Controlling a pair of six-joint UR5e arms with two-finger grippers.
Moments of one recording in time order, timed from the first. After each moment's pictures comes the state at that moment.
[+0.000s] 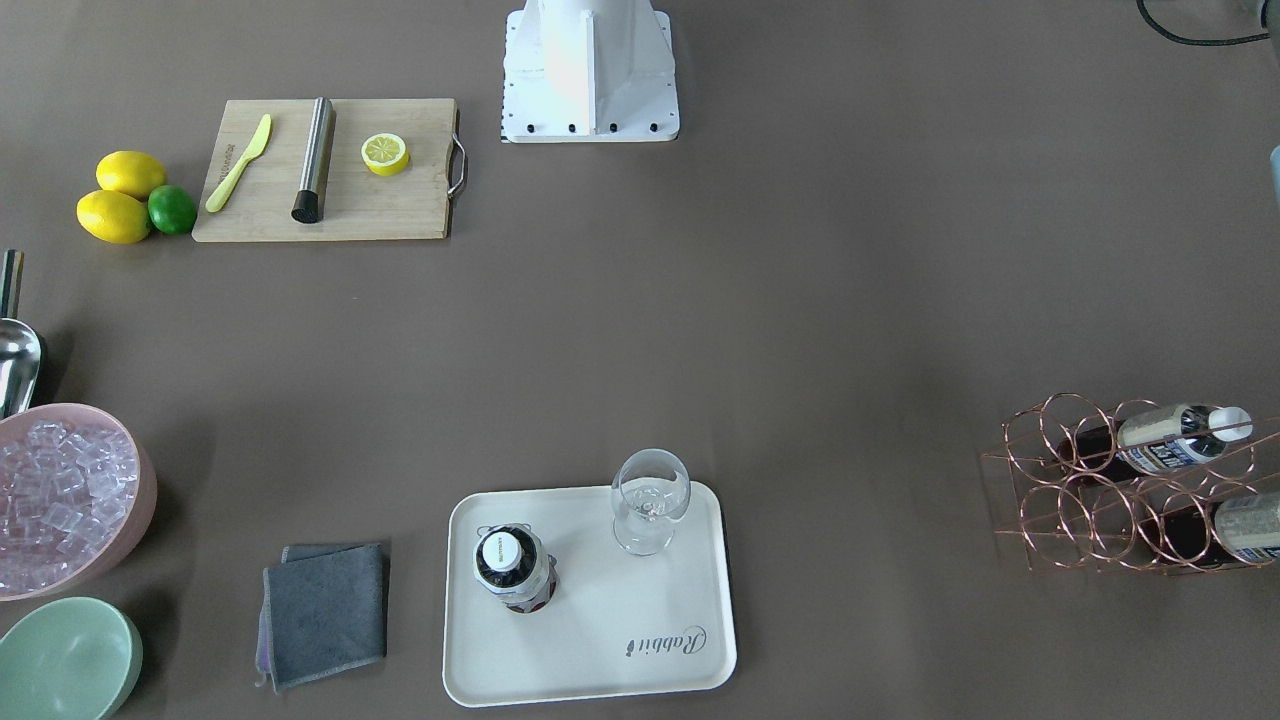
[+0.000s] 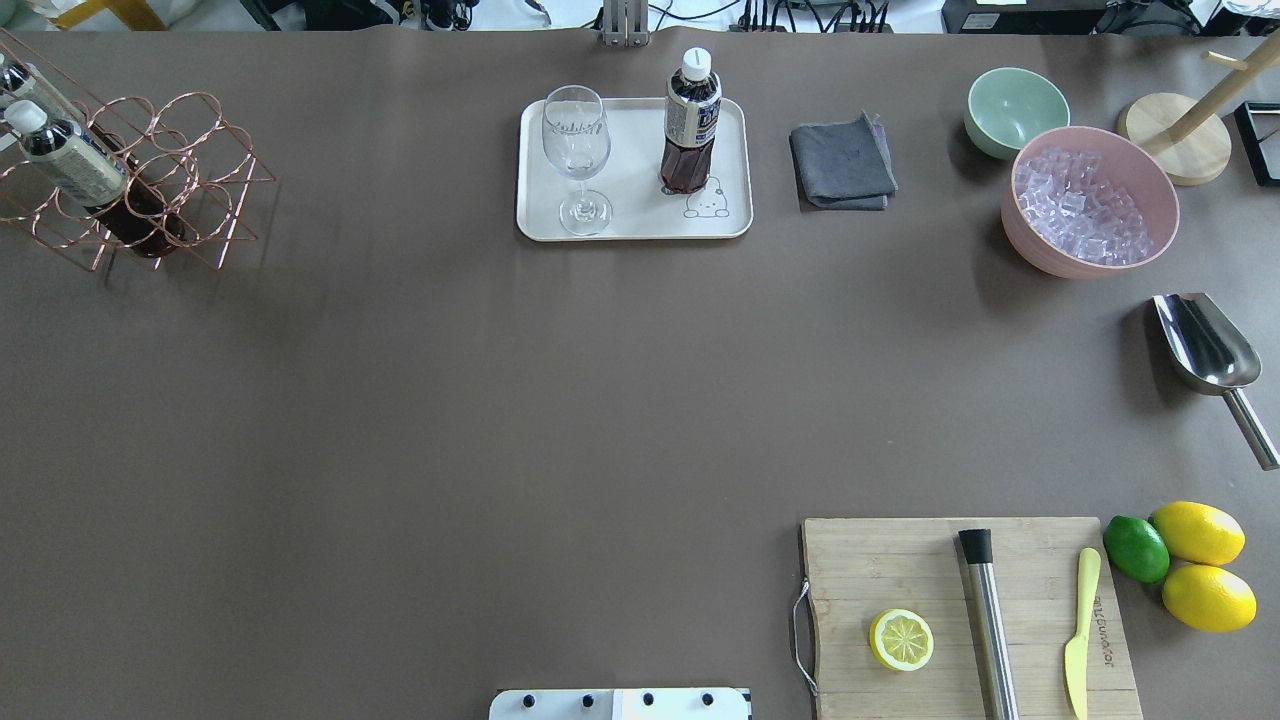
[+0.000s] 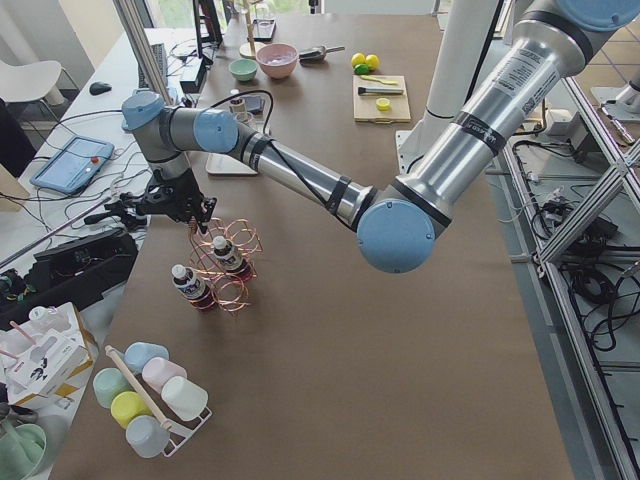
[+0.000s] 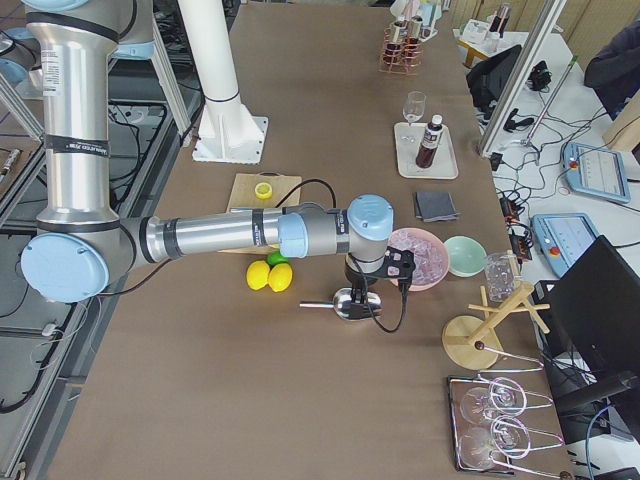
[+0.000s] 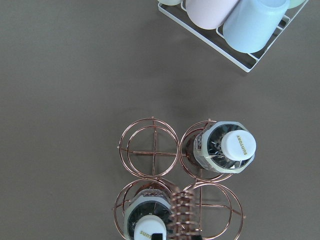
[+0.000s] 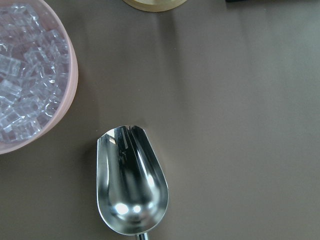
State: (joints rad) left arm -1.41 -2.20 -1.40 -1.16 -2.24 -1.70; right arm 1.49 -1.62 1.76 -1.60 2.34 0.28
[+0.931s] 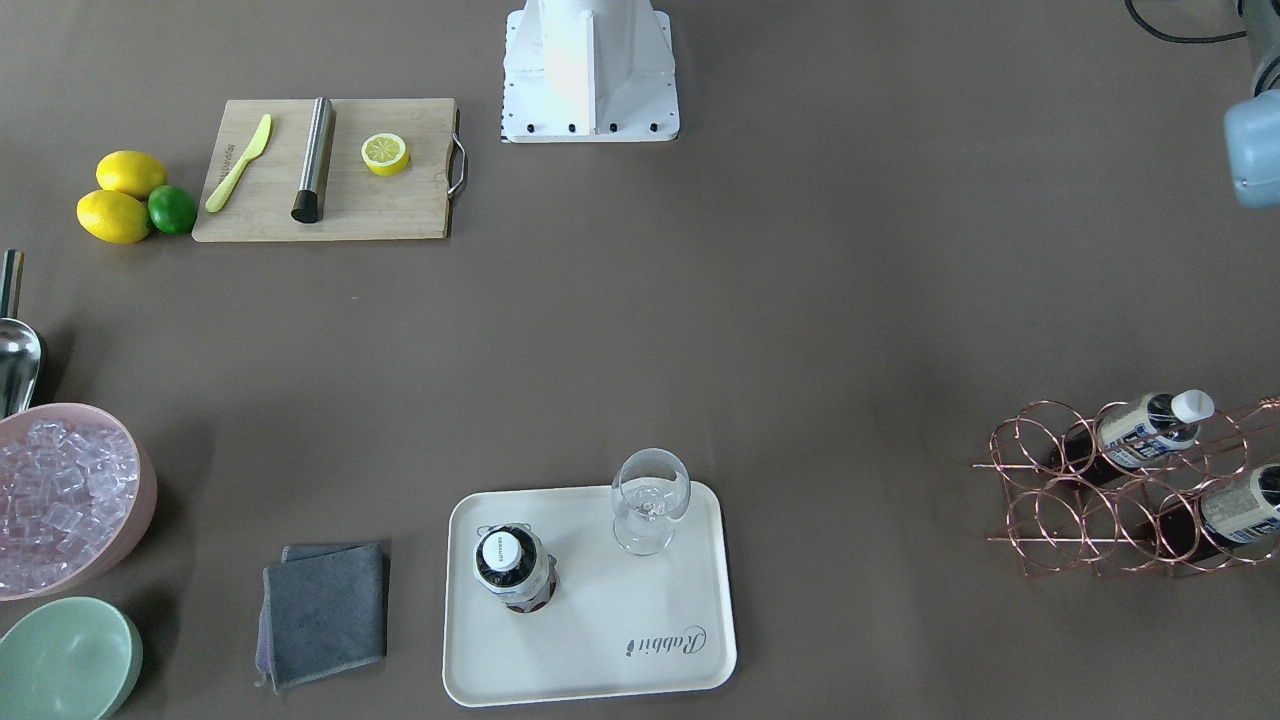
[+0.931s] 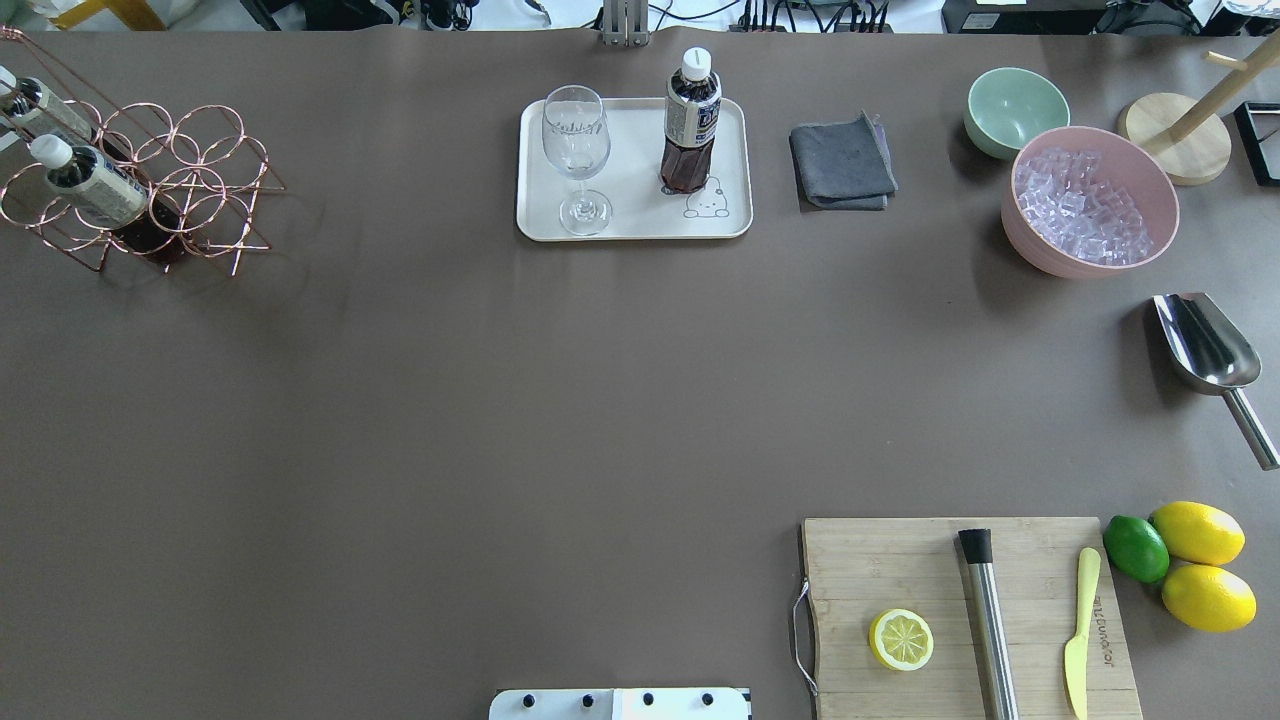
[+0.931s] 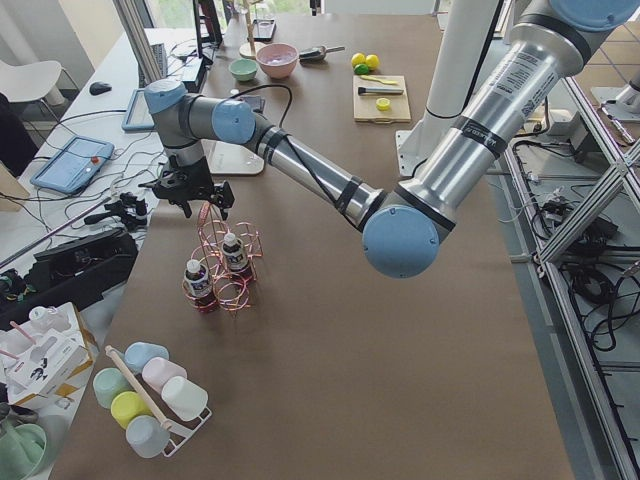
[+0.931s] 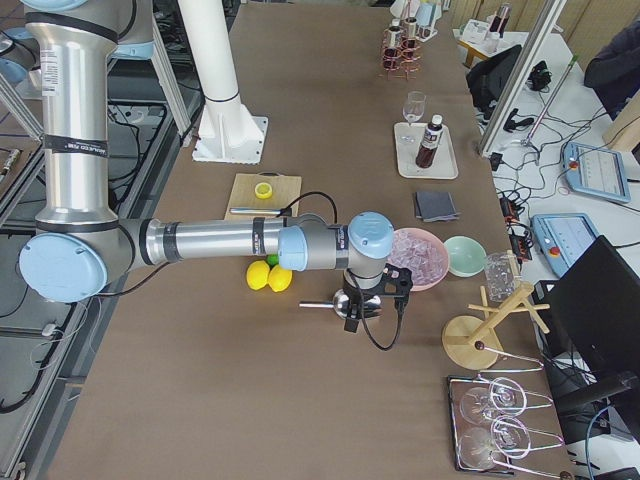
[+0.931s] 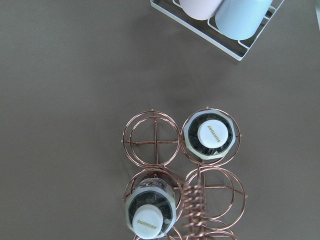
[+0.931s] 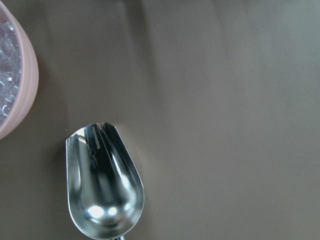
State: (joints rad) left arm -1.38 -2.16 -1.53 -1.16 -2.21 -1.72; right arm 1.50 -1.62 1.71 -1.59 2.33 0.29
